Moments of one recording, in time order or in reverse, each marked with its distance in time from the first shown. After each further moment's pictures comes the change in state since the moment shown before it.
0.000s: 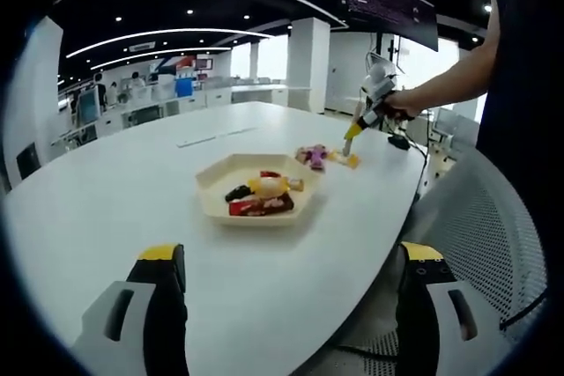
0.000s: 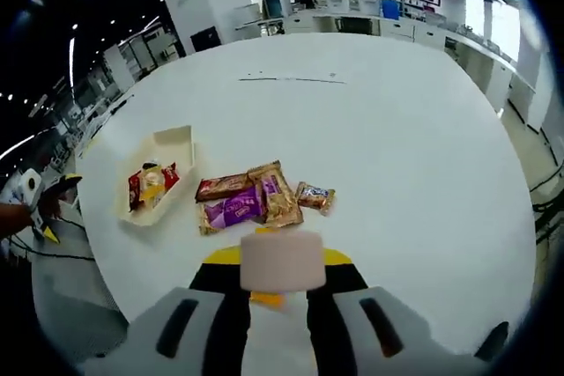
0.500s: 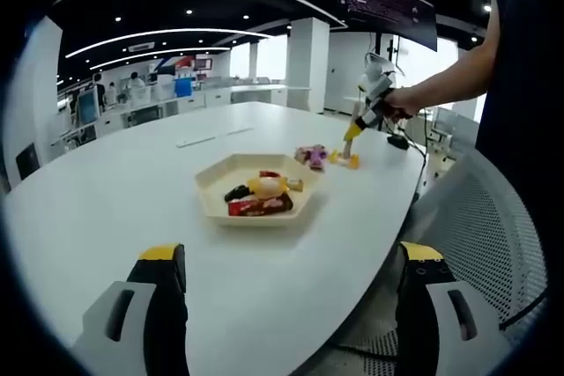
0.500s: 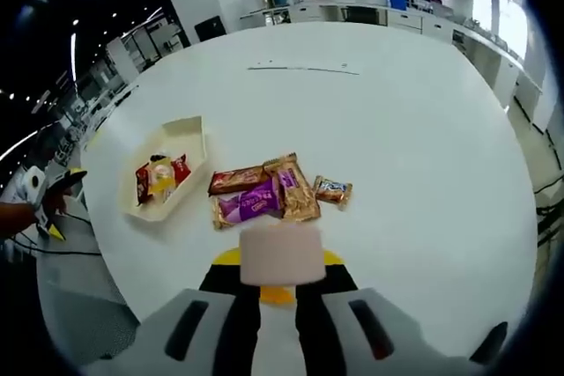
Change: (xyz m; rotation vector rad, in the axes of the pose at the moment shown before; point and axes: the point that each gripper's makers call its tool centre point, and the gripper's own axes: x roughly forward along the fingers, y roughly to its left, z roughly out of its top) left arm 0.000 0.000 0.000 0.003 -0.003 -0.005; right arm -0.006 0.016 0.004 -0.041 0.029 0.009
